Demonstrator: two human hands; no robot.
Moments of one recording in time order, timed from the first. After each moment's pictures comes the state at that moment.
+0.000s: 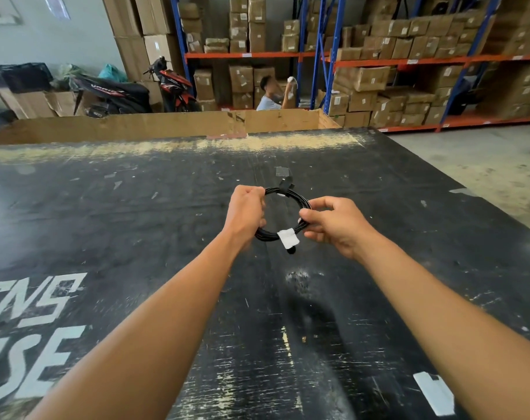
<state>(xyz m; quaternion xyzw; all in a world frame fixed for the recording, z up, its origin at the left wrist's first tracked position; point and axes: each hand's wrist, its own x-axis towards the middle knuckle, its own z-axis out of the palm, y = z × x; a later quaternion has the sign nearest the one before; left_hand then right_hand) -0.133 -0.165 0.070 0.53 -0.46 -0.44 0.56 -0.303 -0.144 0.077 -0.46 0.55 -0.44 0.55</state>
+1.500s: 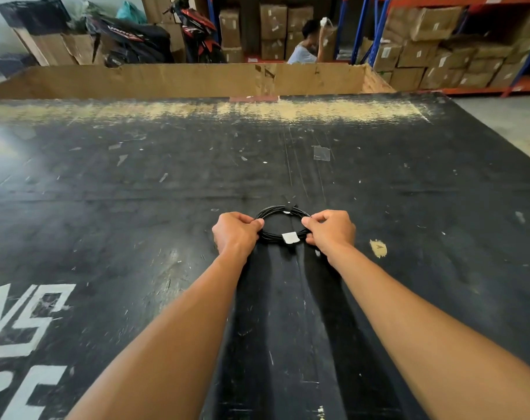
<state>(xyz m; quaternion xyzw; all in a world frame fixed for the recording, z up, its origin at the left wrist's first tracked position) -0.055 -0.267 -0.042 0.78 -0.29 -0.34 0.45 -0.220 -0.289 -0.030 -0.46 0.71 -0.37 0.39</state>
